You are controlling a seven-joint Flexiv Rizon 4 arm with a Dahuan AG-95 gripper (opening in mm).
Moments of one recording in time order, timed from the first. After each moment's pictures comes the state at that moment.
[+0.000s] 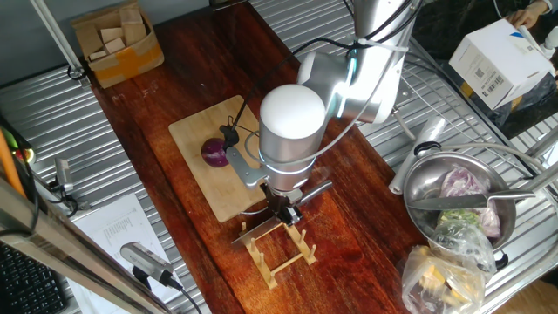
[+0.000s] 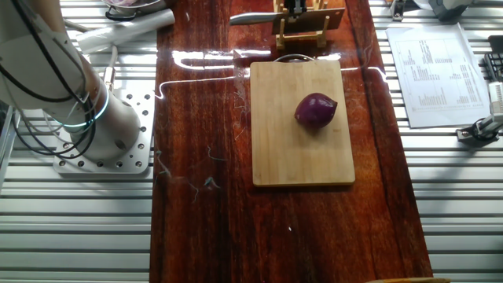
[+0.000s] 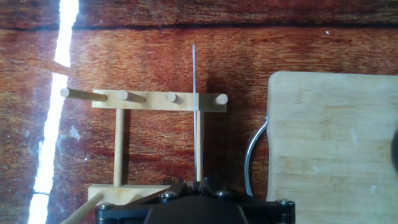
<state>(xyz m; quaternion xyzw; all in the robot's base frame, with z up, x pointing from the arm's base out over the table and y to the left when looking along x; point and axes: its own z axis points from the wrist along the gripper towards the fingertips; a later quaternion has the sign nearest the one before) 0.456 0.278 0.083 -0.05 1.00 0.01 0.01</state>
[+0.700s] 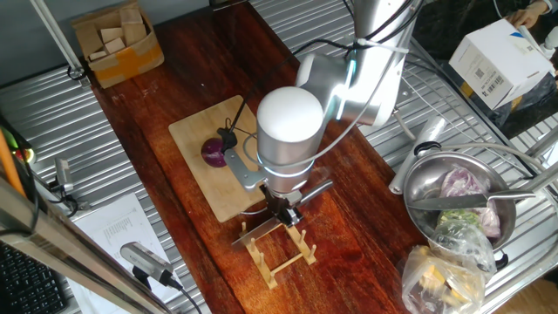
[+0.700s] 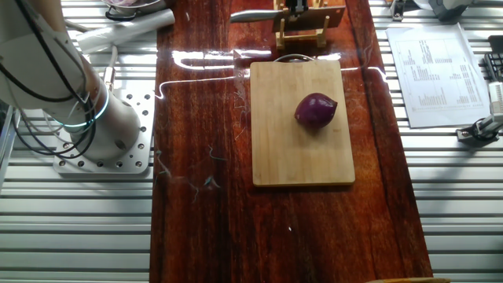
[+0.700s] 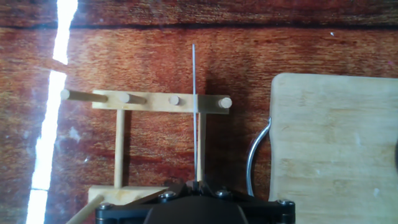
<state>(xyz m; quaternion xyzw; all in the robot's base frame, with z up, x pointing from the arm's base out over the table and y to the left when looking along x) 0.457 0.281 0.089 -0.05 1.00 0.01 0.01</state>
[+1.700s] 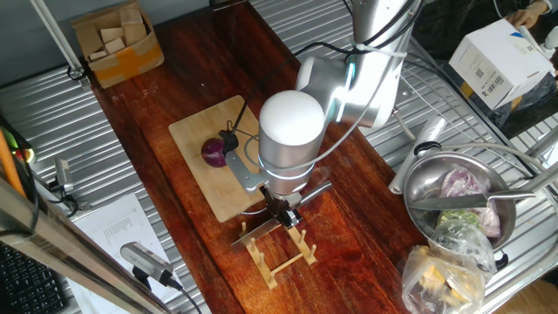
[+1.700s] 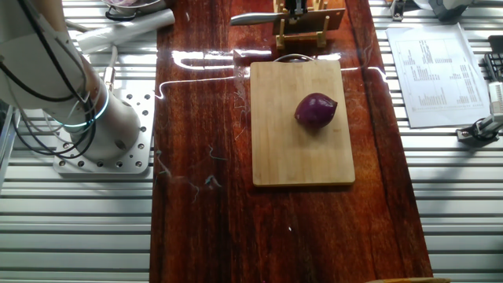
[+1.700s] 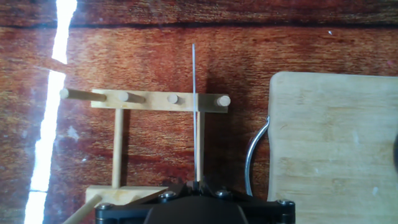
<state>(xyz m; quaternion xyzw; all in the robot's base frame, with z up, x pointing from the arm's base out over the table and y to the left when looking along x) 0.460 0.281 0.080 -0.05 1.00 0.00 0.01</state>
